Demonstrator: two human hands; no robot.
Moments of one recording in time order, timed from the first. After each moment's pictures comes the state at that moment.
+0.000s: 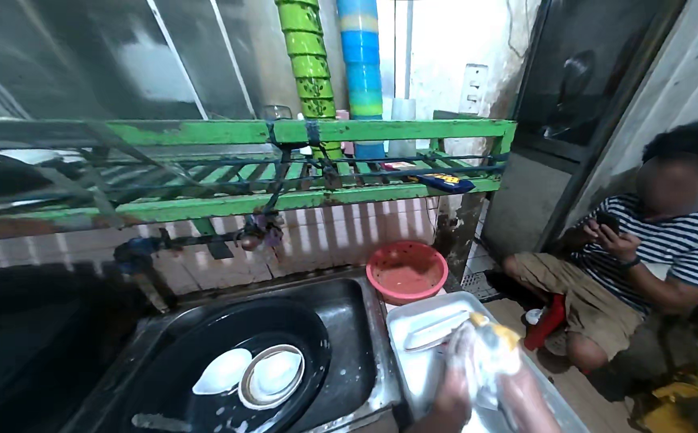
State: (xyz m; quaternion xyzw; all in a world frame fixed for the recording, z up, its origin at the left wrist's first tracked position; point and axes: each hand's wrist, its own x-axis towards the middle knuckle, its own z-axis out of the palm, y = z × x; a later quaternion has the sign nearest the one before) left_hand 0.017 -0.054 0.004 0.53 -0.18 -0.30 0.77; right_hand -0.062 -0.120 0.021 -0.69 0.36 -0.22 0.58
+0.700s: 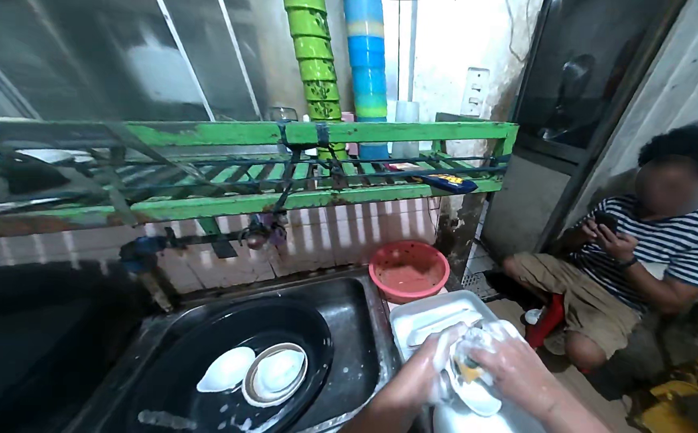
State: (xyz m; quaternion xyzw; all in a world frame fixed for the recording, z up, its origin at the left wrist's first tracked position) left_hand 0.059 -0.033 0.017 0.51 -0.10 -0.49 0.70; right_hand -0.050 -0.174 0.002 -0.97 -0.07 -0.23 0.02
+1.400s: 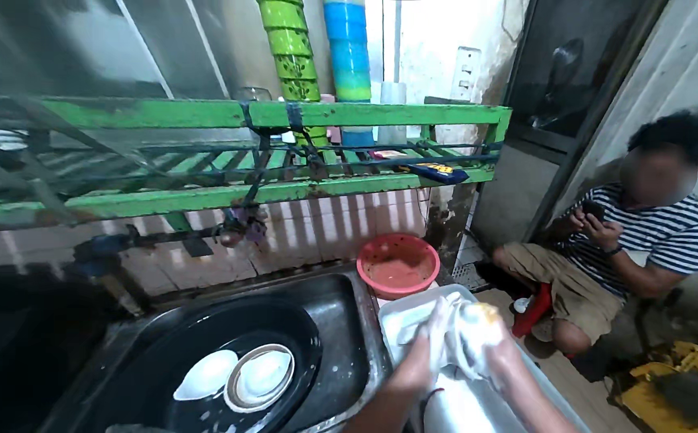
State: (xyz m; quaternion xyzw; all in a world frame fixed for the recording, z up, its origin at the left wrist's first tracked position) left_hand 0.063 -0.039 0.010 0.59 -0.21 -0.35 0.70; right_hand -0.033 -0.141 0.021 -0.74 0.32 -0.21 0.56
